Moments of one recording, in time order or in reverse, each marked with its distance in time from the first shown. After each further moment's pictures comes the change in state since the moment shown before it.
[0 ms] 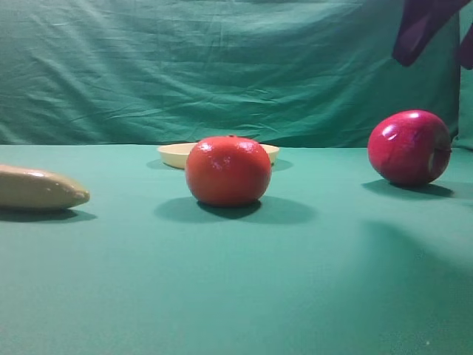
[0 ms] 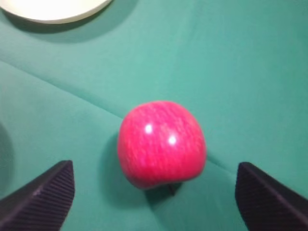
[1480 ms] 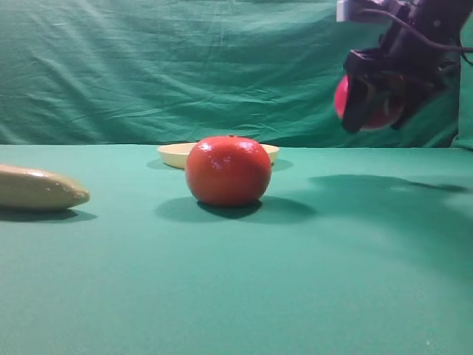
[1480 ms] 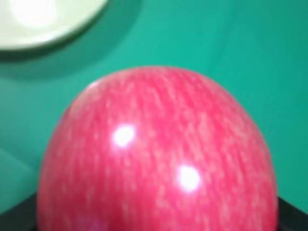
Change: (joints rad) left arm 0.000 0.000 0.000 0.000 0.000 0.000; right arm 0.086 0.335 -0.492 0.040 -0.025 -0.003
